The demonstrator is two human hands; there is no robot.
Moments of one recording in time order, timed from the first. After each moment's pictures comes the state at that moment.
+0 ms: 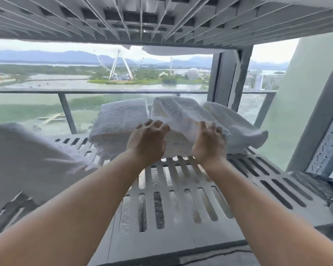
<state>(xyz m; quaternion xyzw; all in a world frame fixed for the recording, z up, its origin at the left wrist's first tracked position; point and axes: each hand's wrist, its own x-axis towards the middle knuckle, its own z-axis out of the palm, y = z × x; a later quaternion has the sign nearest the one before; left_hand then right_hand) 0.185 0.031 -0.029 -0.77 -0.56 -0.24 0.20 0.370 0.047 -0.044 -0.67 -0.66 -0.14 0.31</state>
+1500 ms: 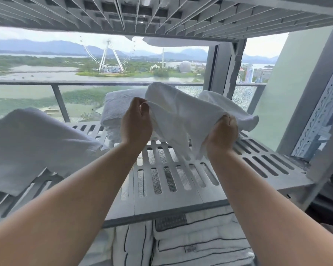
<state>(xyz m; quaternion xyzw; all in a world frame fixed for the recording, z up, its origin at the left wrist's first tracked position) 0.155 -0.022 -0.022 -0.56 -0.55 -0.61 -0.06 0.355 -0.021 -0.031 -0.55 -0.32 0.23 0.73</state>
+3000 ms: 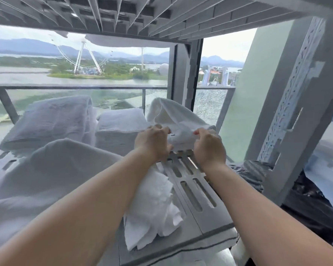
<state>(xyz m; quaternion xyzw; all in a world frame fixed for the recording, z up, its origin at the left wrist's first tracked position) 0.357 0.084 -0.041 -0.80 -0.56 -0.19 0.07 0.531 0.057 -0.061 -0.69 -0.61 -0.09 0.37</state>
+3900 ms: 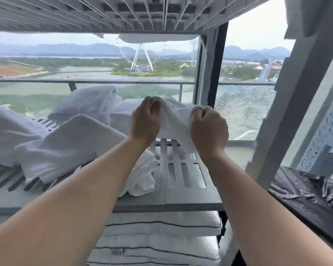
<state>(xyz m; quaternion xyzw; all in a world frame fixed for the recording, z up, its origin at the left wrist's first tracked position) 0.394 0.010 -0.021 -0.59 -0.57 -0.57 -0.01 0.556 0.019 -0.025 -0.58 -0.60 0.04 0.56</state>
